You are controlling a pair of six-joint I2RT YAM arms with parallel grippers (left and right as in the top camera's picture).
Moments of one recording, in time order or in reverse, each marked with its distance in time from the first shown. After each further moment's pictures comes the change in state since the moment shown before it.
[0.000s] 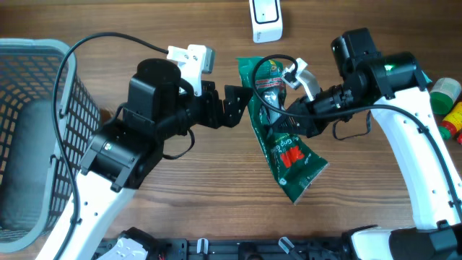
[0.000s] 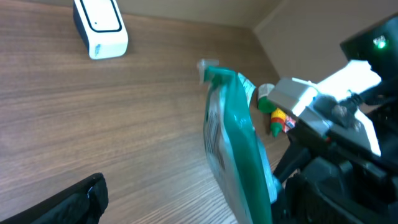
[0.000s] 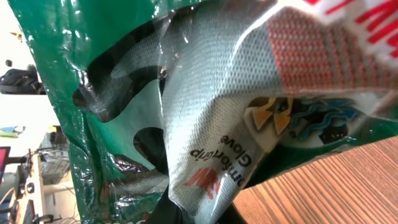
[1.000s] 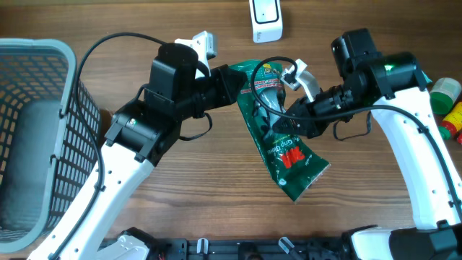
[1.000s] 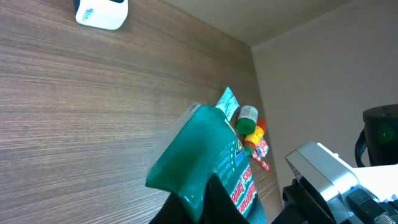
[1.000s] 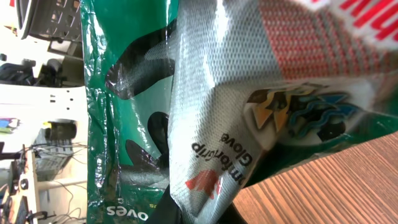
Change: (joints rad) left arm 0.000 0.127 0.000 0.118 0.018 -0.325; right arm 0.000 0.000 0.000 -0.006 0.013 -0.026
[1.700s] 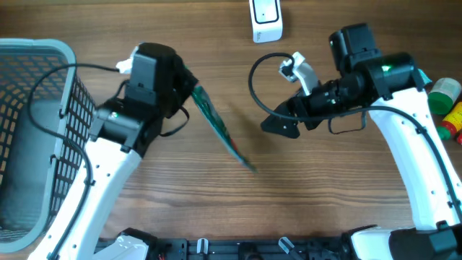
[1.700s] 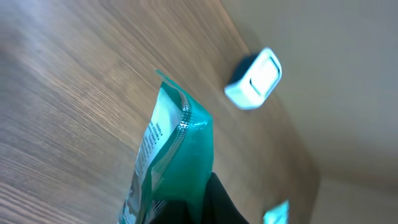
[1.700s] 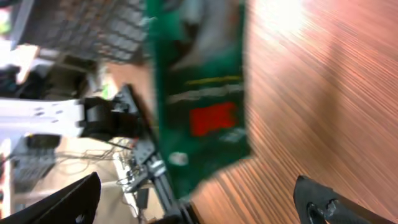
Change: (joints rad) left arm 0.154 0.002 0.000 -0.216 -0.388 -0.401; right arm 0.037 0.000 0.000 0.132 -0.003 0.052
